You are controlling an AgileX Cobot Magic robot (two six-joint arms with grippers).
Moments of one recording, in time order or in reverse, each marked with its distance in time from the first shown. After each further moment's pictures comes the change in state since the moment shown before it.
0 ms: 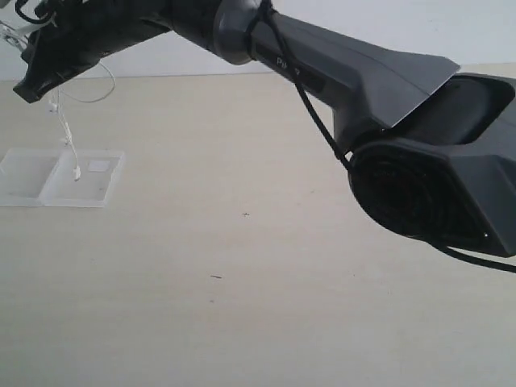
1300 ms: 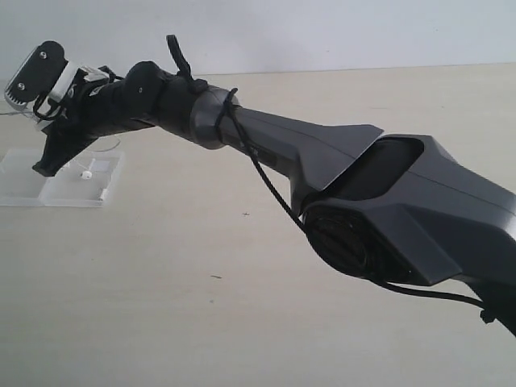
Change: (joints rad) left arm 0.000 0.000 0.000 0.000 0.000 0.000; right arm 0.042 0.212 0.000 0.173 -0.219 -0.241
